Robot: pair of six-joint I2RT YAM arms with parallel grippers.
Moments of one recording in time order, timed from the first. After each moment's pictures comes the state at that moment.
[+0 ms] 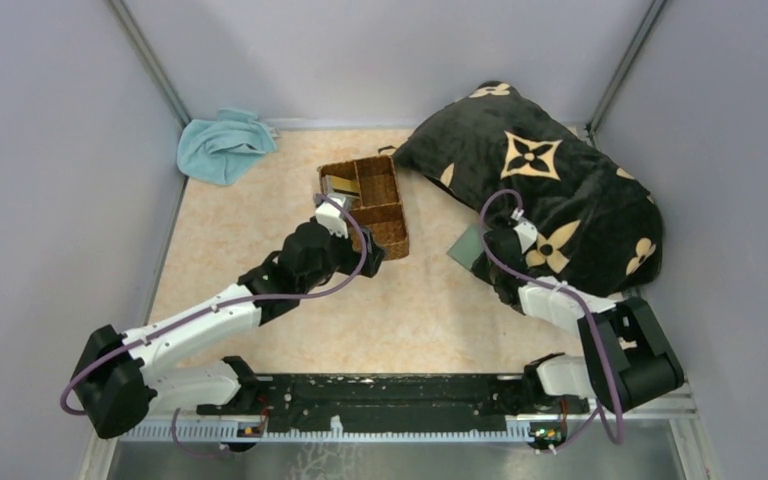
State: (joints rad) left arm -0.84 1.13 0.72 0.05 -0.21 -0.43; right arm 0.36 1.29 0.45 0.10 0.25 0.80
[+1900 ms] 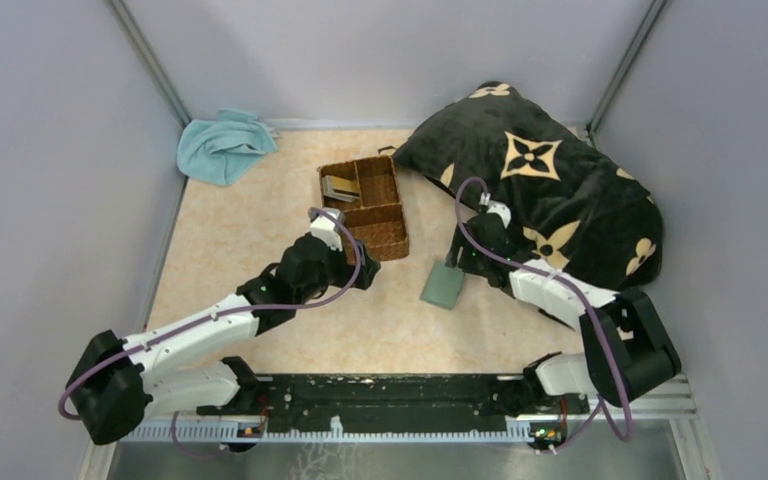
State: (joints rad) left arm -0.84 1.10 0.61 0.06 -0.21 -0.49; right arm 0.45 1.31 0.63 -0.12 0.20 0.59
